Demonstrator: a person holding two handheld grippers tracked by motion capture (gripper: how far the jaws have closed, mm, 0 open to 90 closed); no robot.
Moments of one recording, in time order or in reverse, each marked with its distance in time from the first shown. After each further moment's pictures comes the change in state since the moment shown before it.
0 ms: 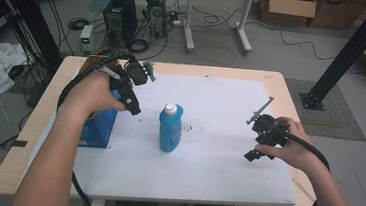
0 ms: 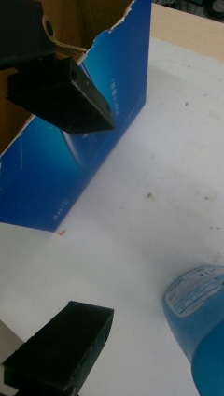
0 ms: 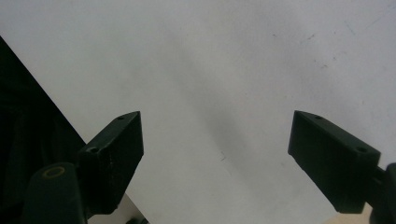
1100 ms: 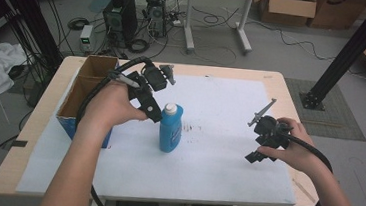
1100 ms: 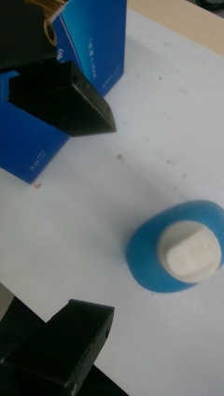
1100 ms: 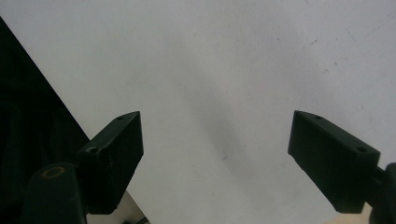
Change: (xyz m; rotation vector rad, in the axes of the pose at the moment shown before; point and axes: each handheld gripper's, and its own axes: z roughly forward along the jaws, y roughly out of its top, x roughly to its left) left arm -0.047 0.027 -0.022 -0.084 -0.042 -0.073; right arm 0.004 -0.006 -0.004 -0.026 0.000 -0.041
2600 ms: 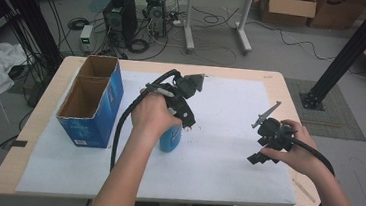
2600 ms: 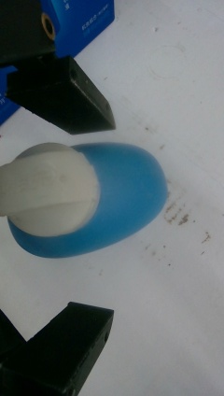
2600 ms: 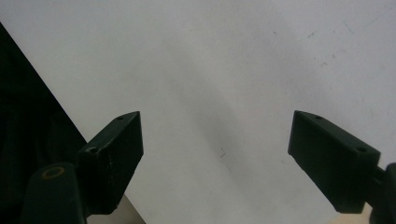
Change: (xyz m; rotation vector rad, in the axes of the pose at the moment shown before) left arm -0.027 0.054 0.060 0.050 -0.004 -0.167; right arm -0.004 -0.012 0.003 -0.034 0.001 0.014
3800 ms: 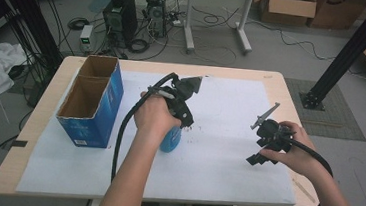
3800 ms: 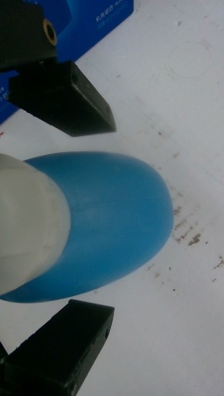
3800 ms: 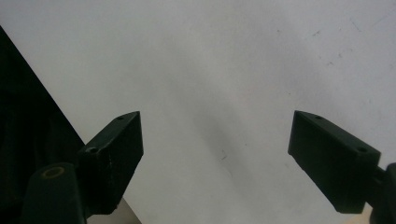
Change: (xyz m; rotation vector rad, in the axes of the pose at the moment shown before) left arm 0.008 0.004 0.024 0.057 0.023 -0.067; right arm -0.001 -0.001 0.006 0.001 0.008 0.000
